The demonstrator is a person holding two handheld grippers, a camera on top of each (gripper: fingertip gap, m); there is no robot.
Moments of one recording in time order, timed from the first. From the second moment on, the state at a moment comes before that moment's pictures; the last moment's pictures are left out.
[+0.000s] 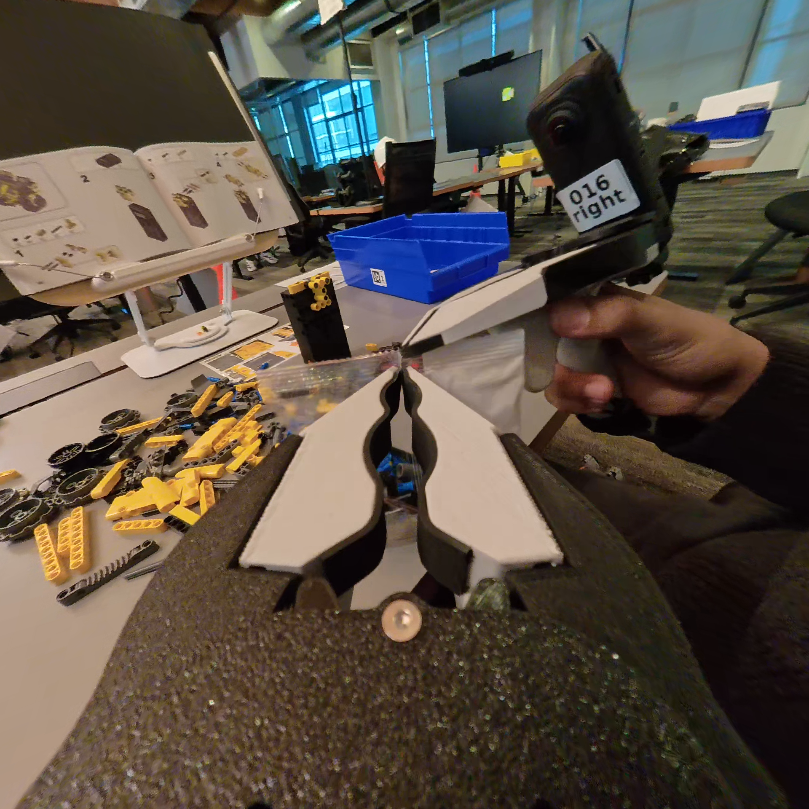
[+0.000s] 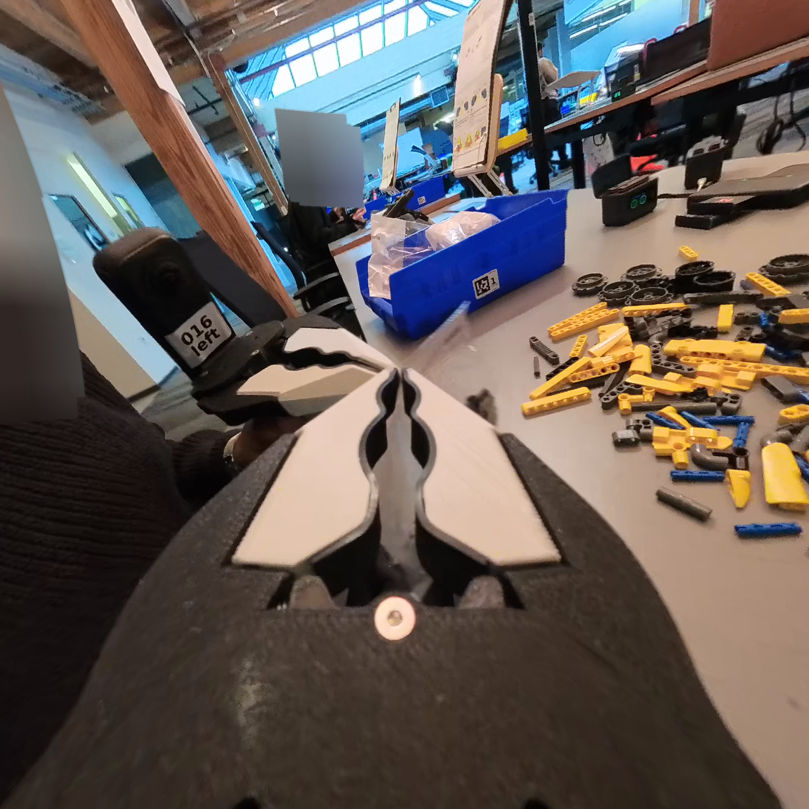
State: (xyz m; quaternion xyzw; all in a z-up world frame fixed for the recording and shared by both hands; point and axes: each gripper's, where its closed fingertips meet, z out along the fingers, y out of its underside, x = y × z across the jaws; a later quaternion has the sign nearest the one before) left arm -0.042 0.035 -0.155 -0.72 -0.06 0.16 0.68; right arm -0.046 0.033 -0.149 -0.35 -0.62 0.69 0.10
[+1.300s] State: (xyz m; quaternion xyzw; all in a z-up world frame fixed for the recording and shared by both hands) left arm -0.022 0.027 -0.160 -0.71 -0.09 -0.08 0.70; right arm -0.024 0.023 -0.157 -0.24 -0.67 0.69 0.10
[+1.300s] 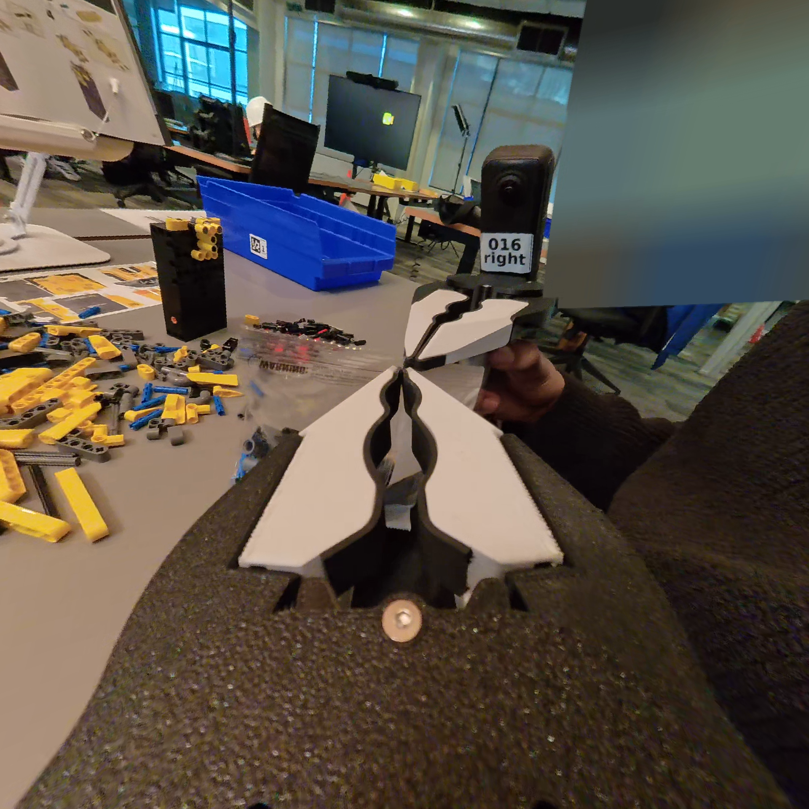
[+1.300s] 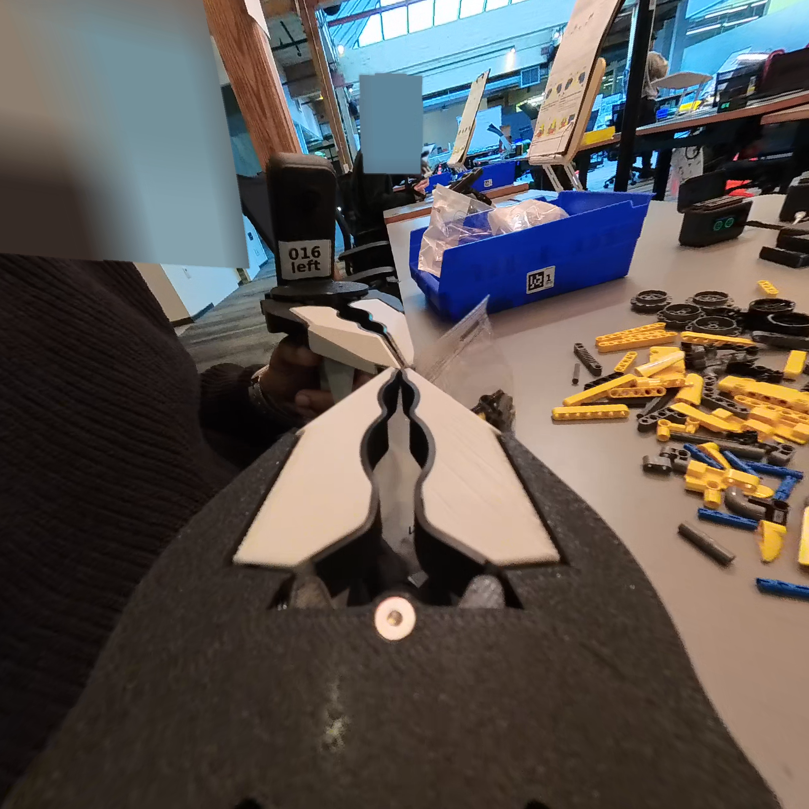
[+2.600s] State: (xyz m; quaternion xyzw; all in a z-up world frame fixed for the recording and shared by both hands) left arm -0.027 0.028 -0.155 -0.69 -0.09 0.01 0.72; right arm -0.032 0.022 -0.152 -0.28 -0.65 0.70 0.08
